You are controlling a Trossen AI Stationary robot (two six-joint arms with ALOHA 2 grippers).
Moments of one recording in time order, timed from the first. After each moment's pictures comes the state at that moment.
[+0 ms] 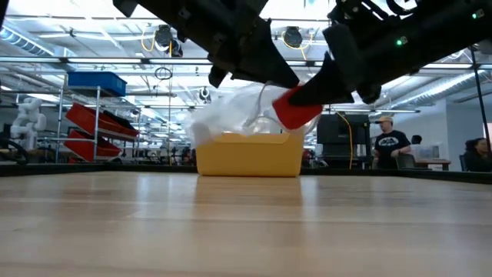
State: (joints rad) left arm -0.29 1.80 1.10 0.17 -0.45 -0.34; right arm 0.42 1.64 0.67 0.45 0.91 0.38
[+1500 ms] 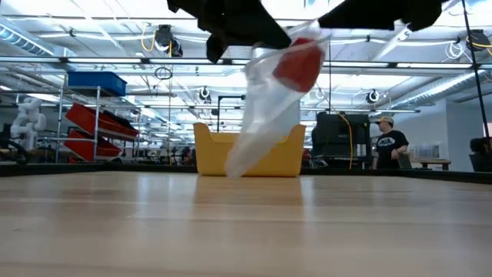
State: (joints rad) left arm -0.27 1.66 1.10 0.08 -0.31 -0.31; right arm 0.63 1.44 0.70 0.43 1.12 -0.30
